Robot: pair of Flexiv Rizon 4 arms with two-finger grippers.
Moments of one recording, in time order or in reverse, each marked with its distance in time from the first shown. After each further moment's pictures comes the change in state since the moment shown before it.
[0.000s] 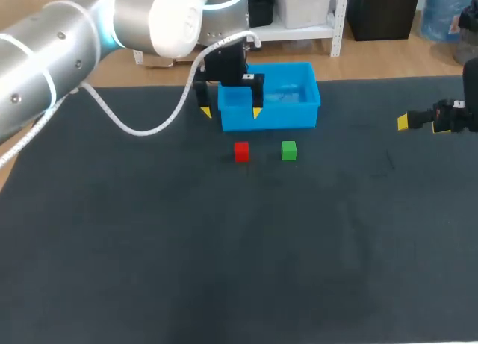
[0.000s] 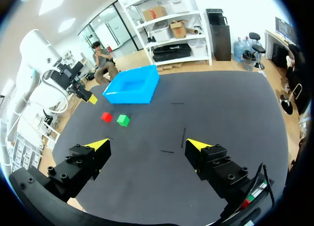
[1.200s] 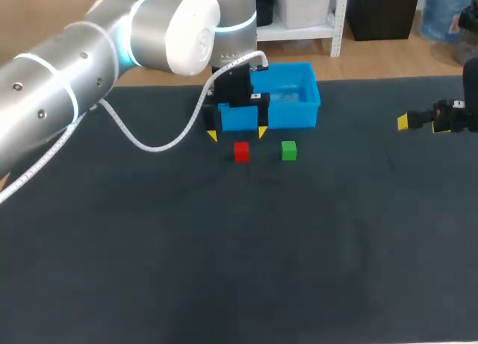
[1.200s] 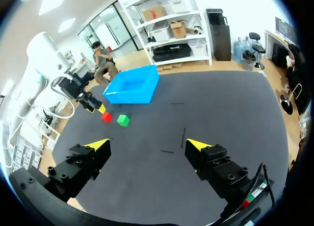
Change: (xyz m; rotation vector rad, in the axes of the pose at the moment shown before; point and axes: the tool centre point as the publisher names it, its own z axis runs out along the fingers) left arm 0.017 -0.009 0.045 -0.016 0.079 -0.152; right arm 0.000 0.000 0.000 0.000 0.000 0.000
